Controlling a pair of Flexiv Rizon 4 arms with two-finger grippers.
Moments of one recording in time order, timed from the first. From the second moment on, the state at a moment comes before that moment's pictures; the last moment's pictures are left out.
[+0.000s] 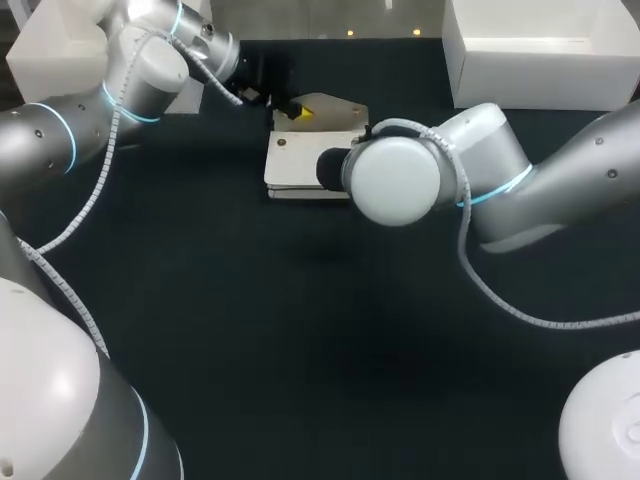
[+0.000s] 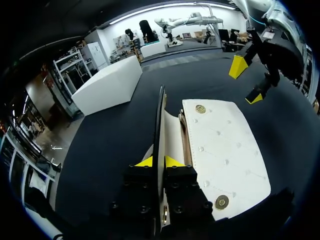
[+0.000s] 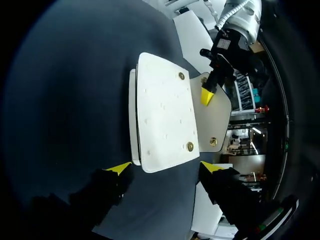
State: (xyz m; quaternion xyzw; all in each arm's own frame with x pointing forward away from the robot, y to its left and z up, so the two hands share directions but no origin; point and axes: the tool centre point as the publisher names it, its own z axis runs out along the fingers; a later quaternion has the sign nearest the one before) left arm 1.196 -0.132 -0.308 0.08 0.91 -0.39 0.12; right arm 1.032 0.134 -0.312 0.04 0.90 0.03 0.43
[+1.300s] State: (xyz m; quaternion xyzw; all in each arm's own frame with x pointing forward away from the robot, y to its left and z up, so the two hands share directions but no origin) left arm 1.185 -0.117 -0.244 0.04 0.92 -0.39 0.09; right arm 1.063 0.136 -0.246 0.06 0.91 0.02 0.41
